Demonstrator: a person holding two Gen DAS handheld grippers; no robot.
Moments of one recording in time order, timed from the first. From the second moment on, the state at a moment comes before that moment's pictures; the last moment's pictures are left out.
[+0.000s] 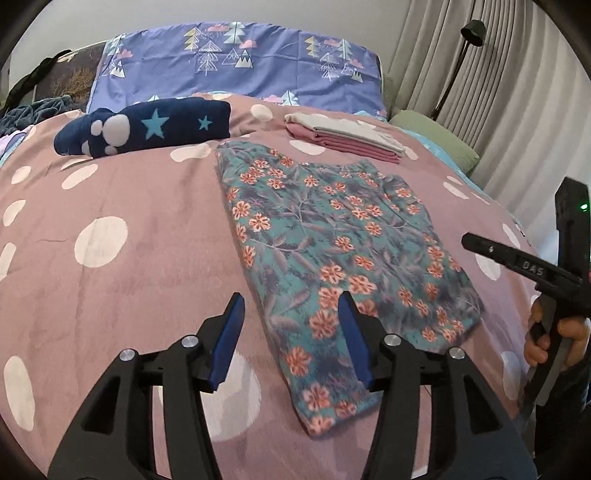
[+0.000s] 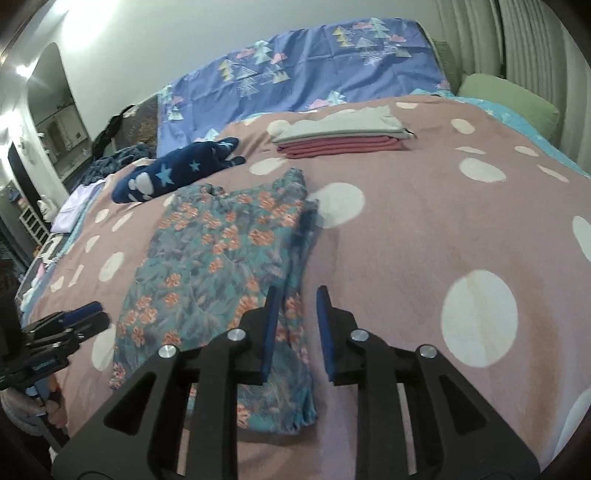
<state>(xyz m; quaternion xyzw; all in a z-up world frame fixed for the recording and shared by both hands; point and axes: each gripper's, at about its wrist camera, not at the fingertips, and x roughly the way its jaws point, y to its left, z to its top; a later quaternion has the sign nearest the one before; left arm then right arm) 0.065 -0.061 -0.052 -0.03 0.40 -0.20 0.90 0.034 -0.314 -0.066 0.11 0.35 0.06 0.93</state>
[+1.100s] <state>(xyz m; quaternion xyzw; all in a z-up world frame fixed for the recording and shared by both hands) 0.174 -0.067 -0.095 -0.10 0.45 -0.27 0.85 0.145 -0.355 -0.111 0.25 0.43 0.21 0.84</state>
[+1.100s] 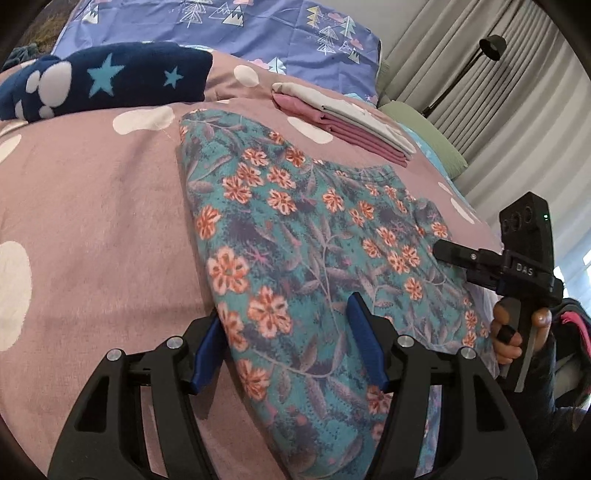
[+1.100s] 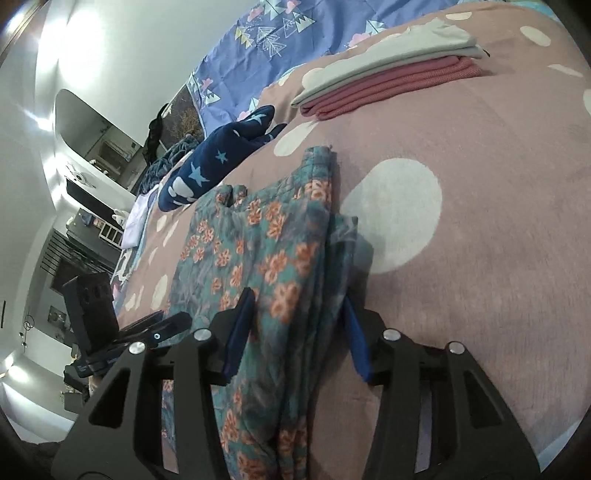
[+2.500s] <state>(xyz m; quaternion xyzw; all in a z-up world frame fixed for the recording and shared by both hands) 0.208 -0.073 -0.109 -0.12 0.44 -0.34 0.83 0.195 -0.330 -0.134 0.24 0.47 0.32 0.79</state>
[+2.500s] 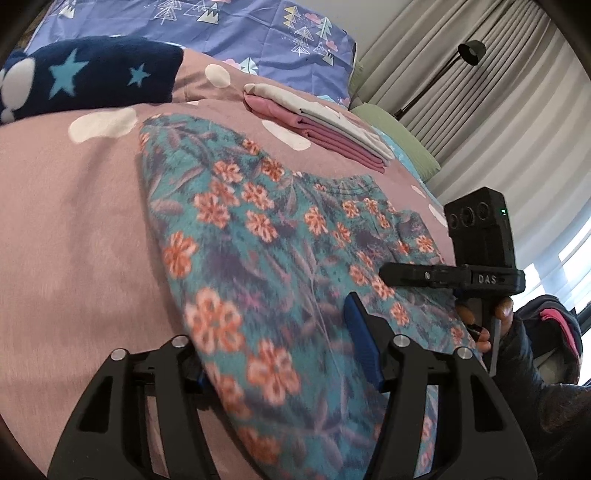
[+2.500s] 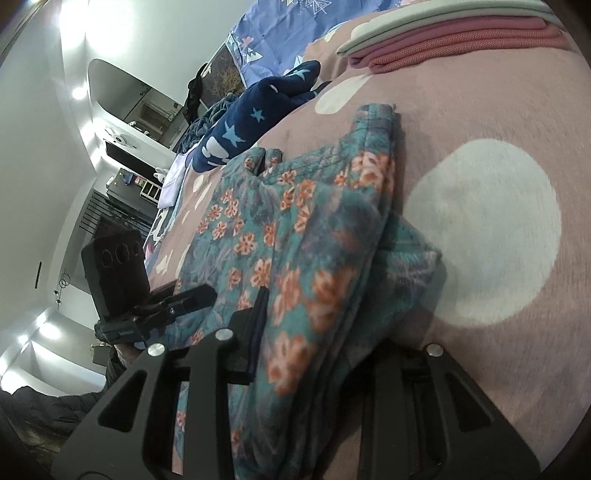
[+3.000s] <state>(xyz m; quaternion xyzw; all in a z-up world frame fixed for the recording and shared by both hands) 0.135 -0.110 0.007 -0.01 0.30 -0.32 0.90 0.094 -0.320 -0.024 0.14 0.31 0.25 0.91</state>
